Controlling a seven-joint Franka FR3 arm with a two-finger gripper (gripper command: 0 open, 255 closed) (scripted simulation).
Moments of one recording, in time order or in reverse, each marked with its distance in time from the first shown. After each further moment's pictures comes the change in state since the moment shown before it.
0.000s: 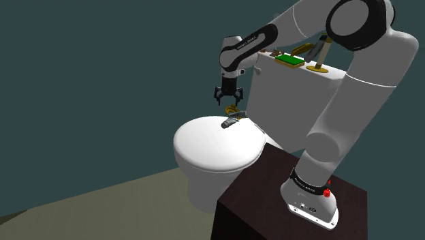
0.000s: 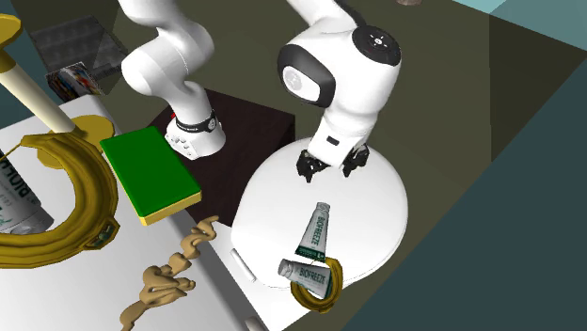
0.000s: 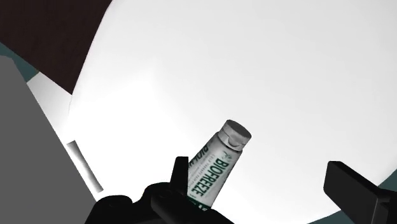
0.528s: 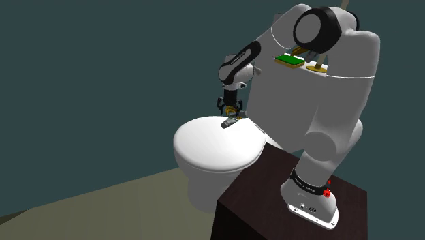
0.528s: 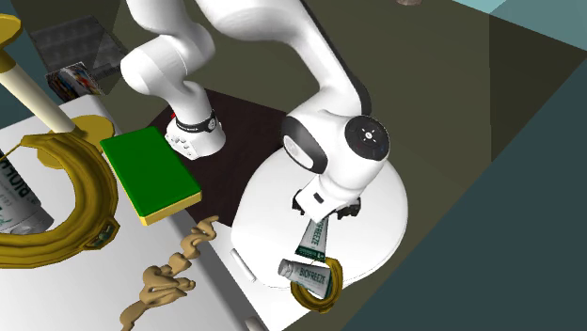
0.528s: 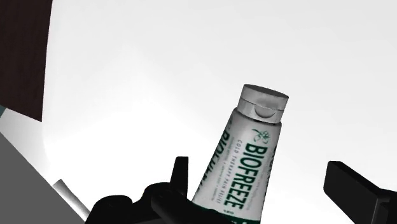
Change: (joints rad) arm -0.054 0.250 -0.056 0.079 0.055 0.111 0.155
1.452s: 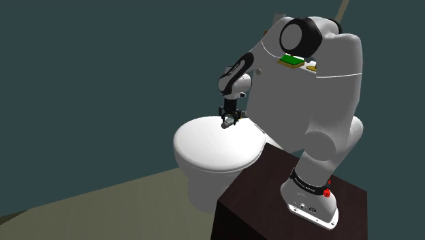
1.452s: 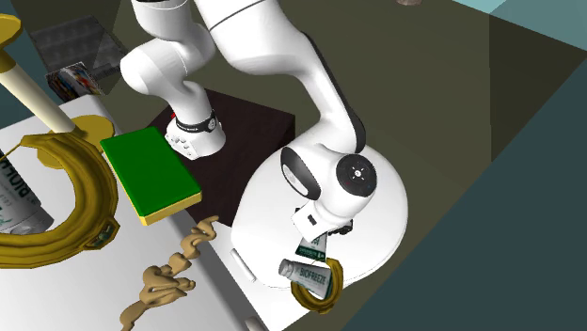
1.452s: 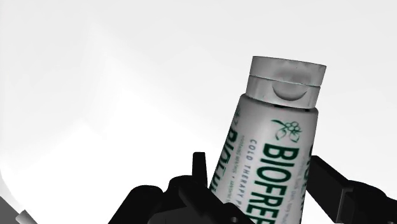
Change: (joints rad) arm -0.019 0.143 -0.011 0.021 0.034 0.105 0.028
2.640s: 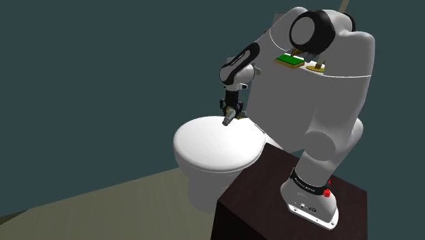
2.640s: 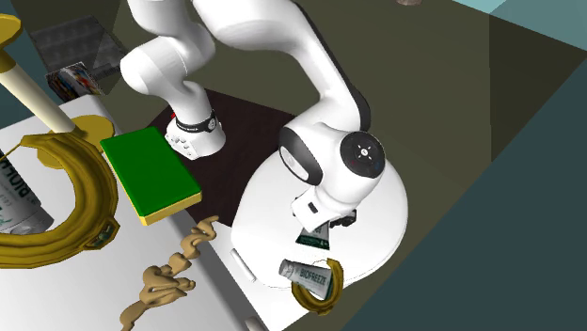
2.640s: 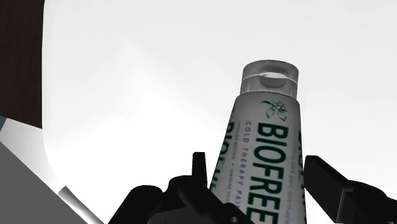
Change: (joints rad) arm 0.003 -0.105 -0.007 0.006 -0.015 -0.110 0.010
